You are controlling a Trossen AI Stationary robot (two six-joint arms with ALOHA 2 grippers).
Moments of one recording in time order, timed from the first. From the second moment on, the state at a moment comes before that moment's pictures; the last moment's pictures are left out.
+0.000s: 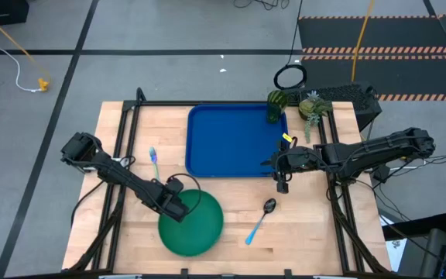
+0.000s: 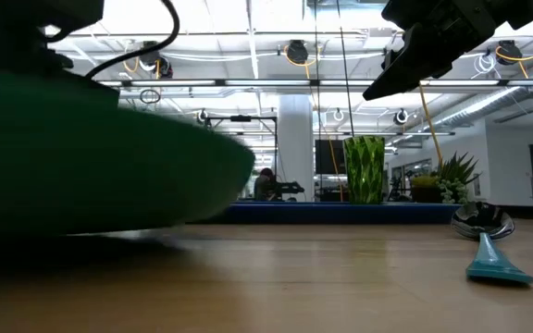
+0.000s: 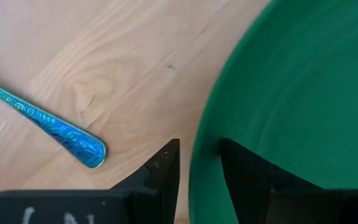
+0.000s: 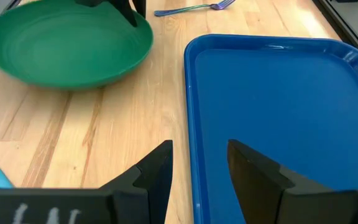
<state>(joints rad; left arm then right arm) -0.49 1.64 0.90 -0.84 -0.20 -1.37 0.11 1.03 0.63 -0.20 0.13 0.04</state>
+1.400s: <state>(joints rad) -0.30 1.64 1.11 -0.78 -0.21 -0.85 0.11 1.03 0.63 -0.22 0.13 -0.02</state>
